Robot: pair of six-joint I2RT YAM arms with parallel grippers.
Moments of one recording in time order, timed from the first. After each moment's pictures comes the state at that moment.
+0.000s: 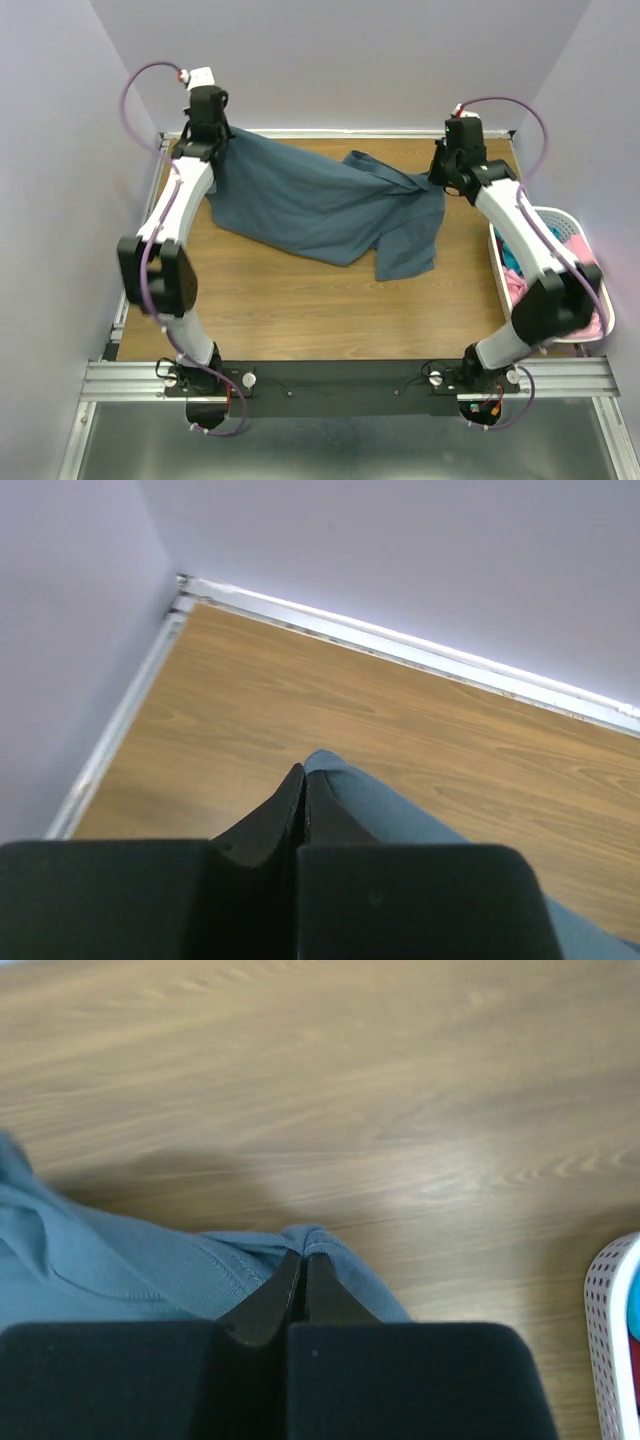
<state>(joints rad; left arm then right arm) -0.11 1.65 1.59 -0.27 -0.38 -0.22 0.27 1.46 1.44 -0.58 0.22 0.31</state>
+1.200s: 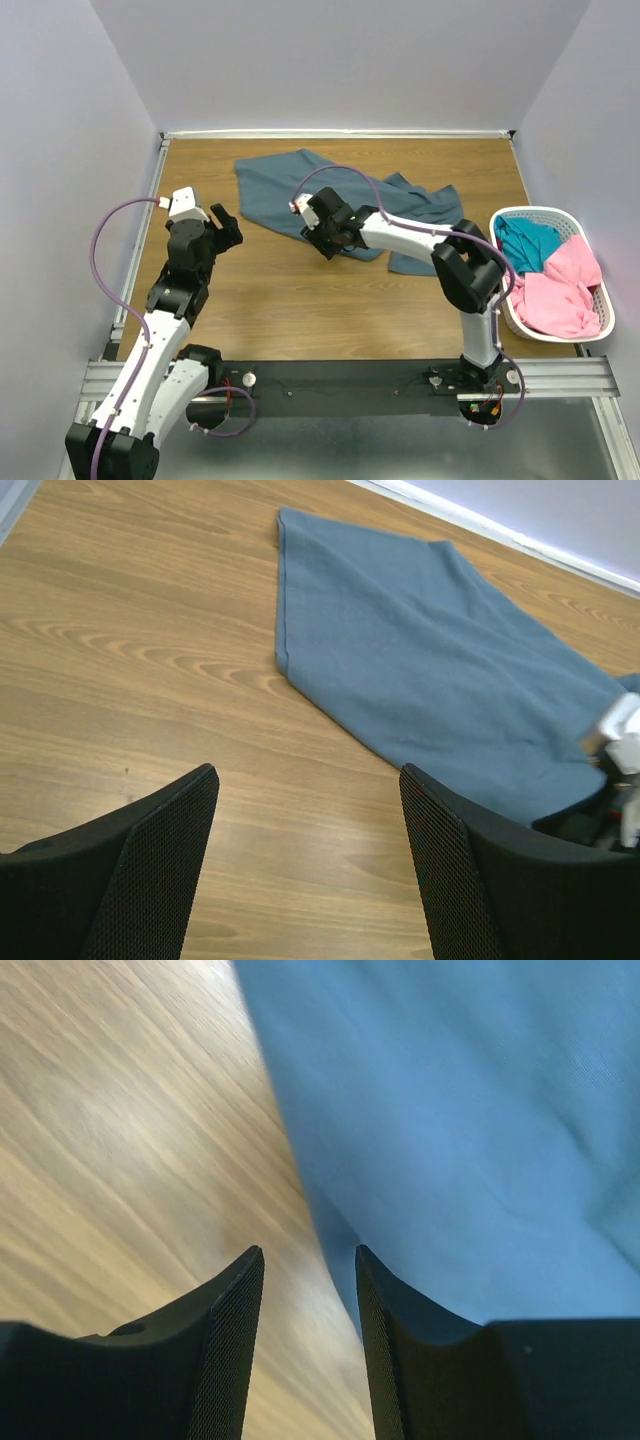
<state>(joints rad) -0.22 0.75 0.63 -0.19 -0.25 -0.41 0.81 1.97 1.41 -0.40 0.04 -0.13</state>
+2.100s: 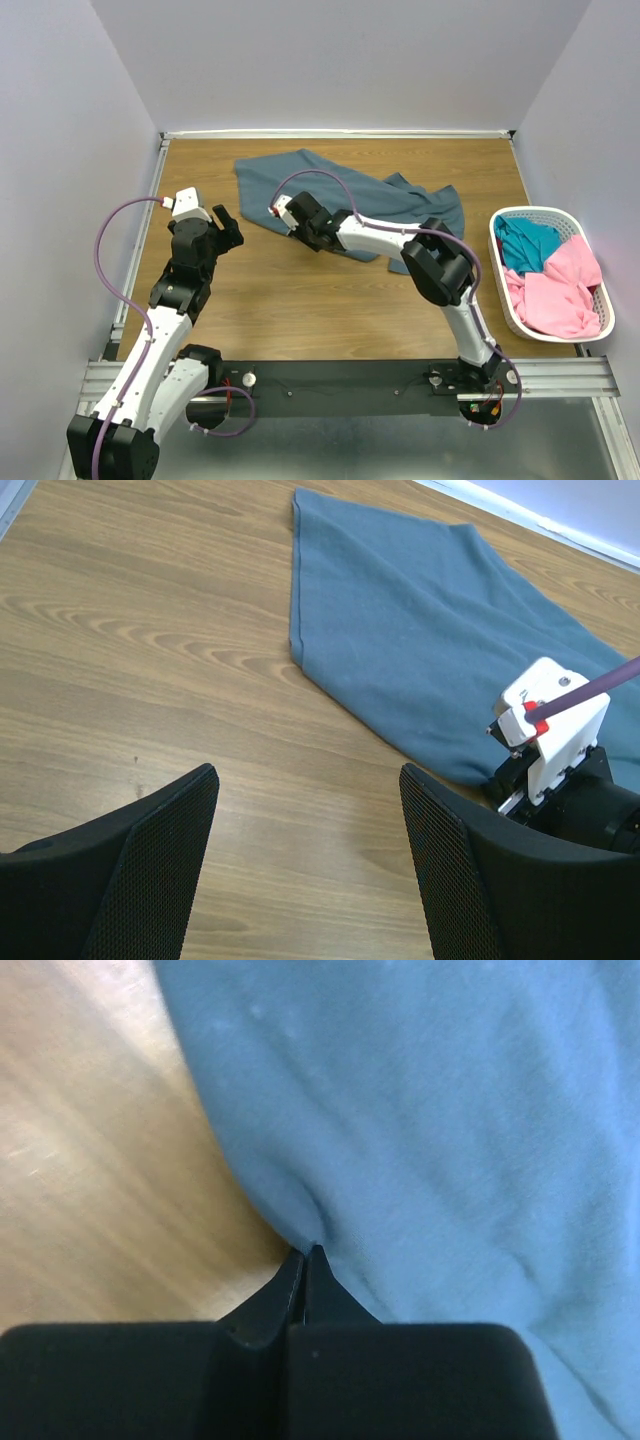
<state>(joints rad) -0.22 0.77 0.61 -0.18 -0.27 -0.41 0.88 2.20 1.61 -0.32 0.22 -0.26</state>
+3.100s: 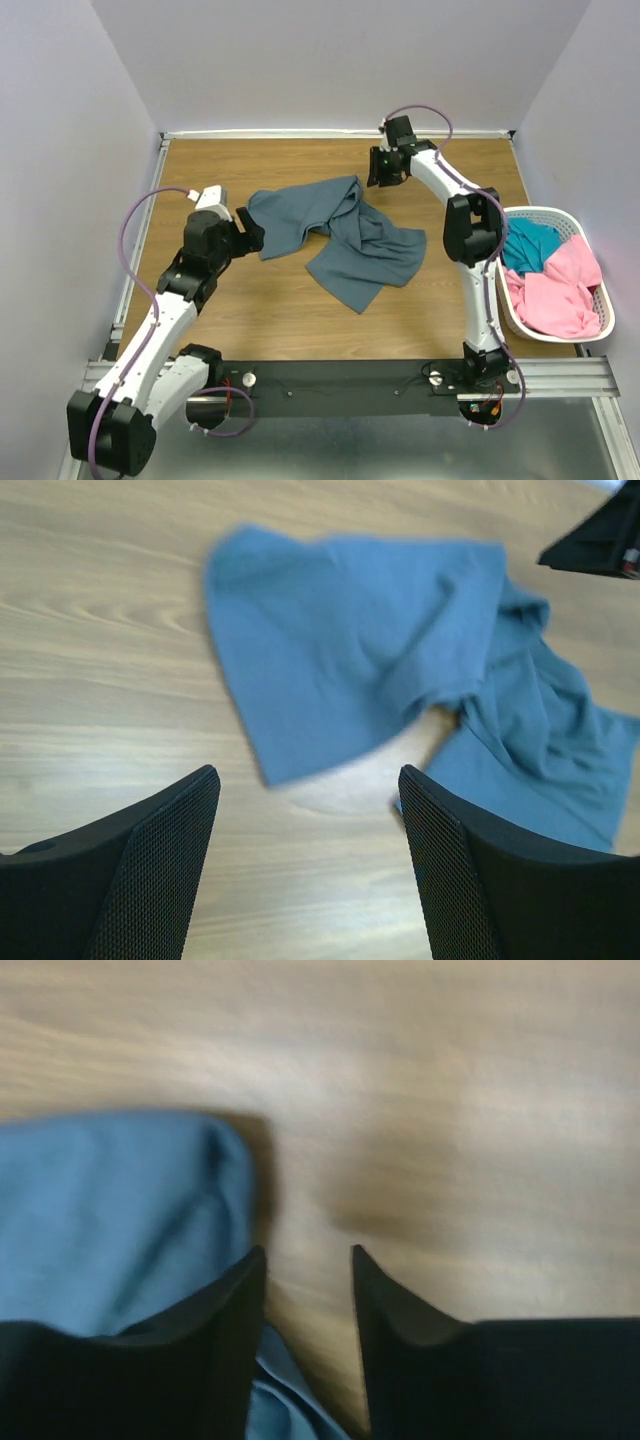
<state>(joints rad) -0.24 0.83 0.64 -0.22 -0.03 -0.44 0.34 2.36 2.08 -0.59 -0.12 0.24</state>
